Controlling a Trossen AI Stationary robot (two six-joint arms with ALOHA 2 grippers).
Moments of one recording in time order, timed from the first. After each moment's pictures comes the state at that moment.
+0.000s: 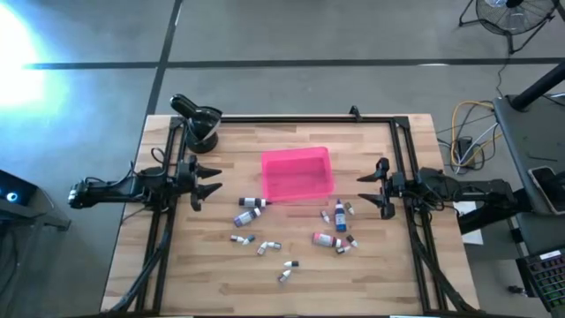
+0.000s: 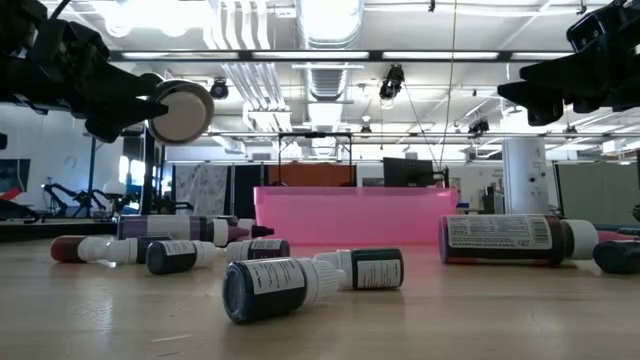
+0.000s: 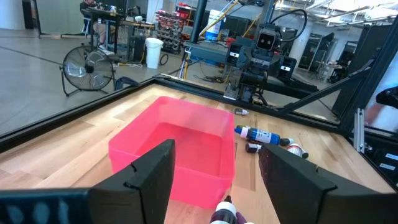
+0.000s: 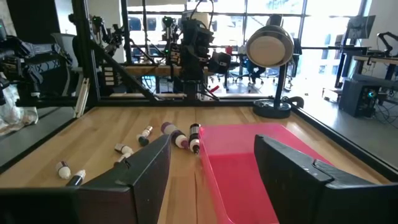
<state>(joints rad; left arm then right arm) 0.00 0.04 0.06 -0.11 -0.23 -0.22 0.01 0.01 0.01 0.03 0.03 0.03</state>
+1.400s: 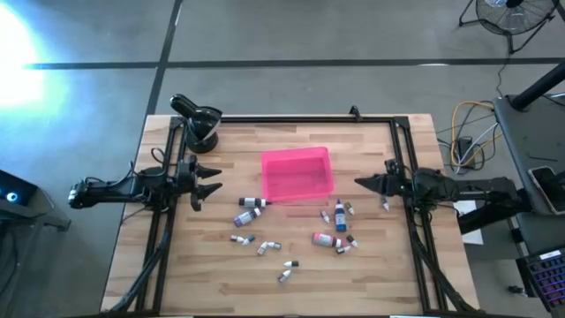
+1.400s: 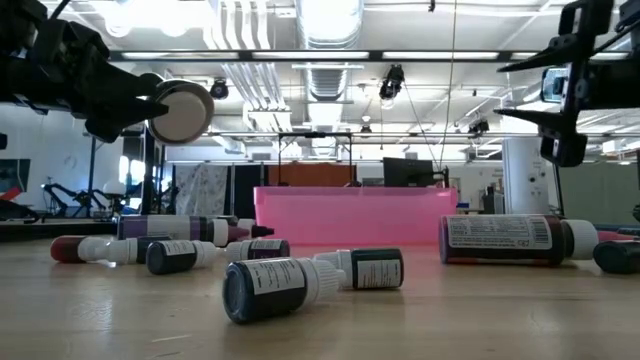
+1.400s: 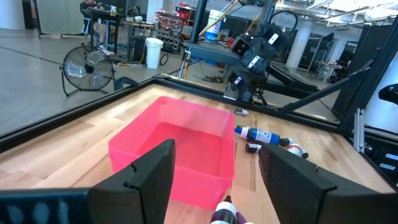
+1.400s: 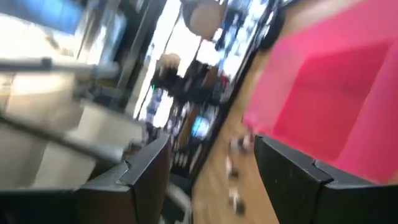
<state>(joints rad) 0.00 0.04 0.06 -0.11 -0.23 -0.22 0.01 0.09 0.01 0.10 0.20 1.19</state>
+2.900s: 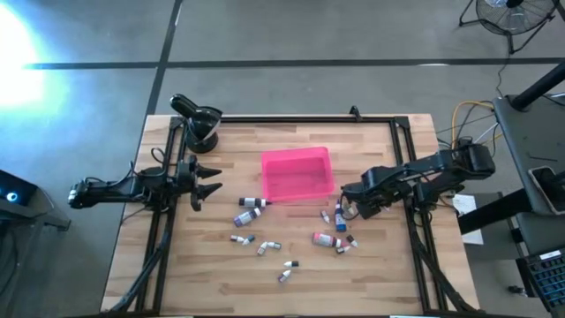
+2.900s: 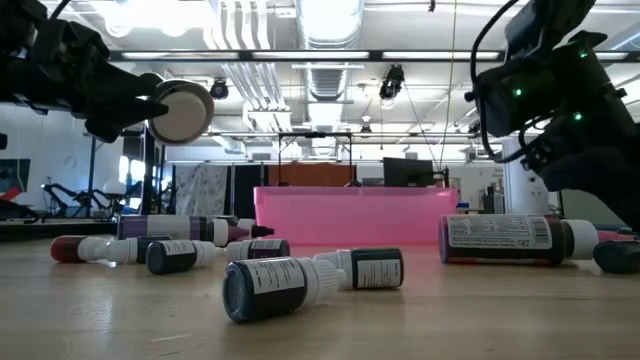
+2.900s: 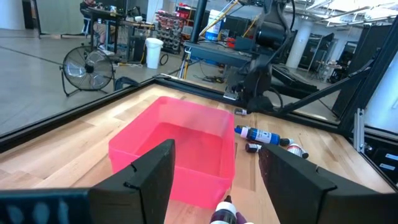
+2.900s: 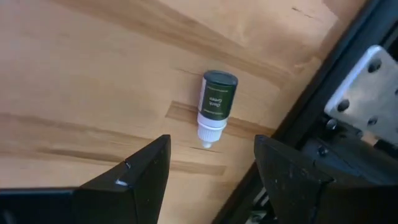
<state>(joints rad) 0.00 0.04 0.06 -0.11 -0.23 -0.22 0.01 1.48 0.71 -1.20 -0.04 1.15</state>
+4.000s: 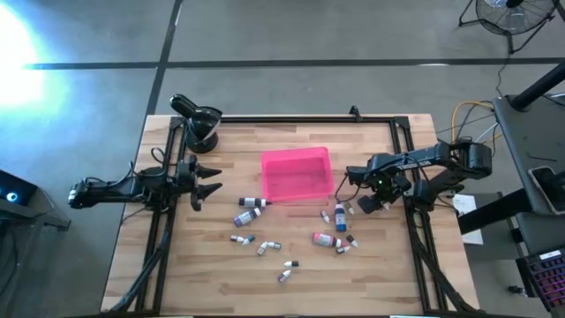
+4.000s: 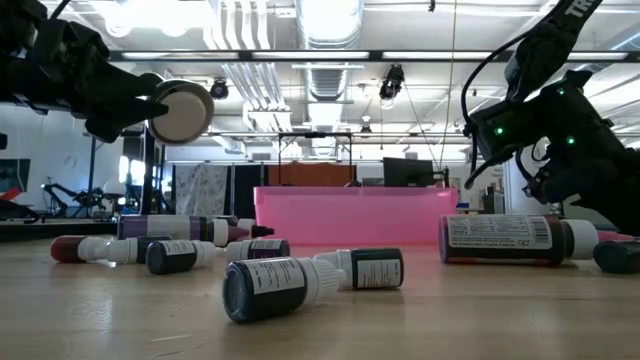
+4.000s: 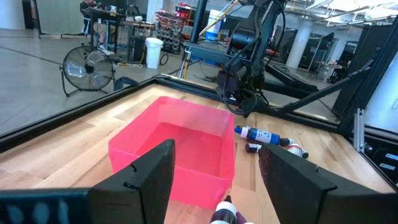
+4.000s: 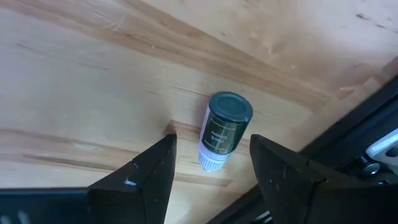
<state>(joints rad) 0.00 0.04 0.06 -0.11 -0.23 -0.22 -0.26 1.48 0.59 -1.06 -0.19 0.83</state>
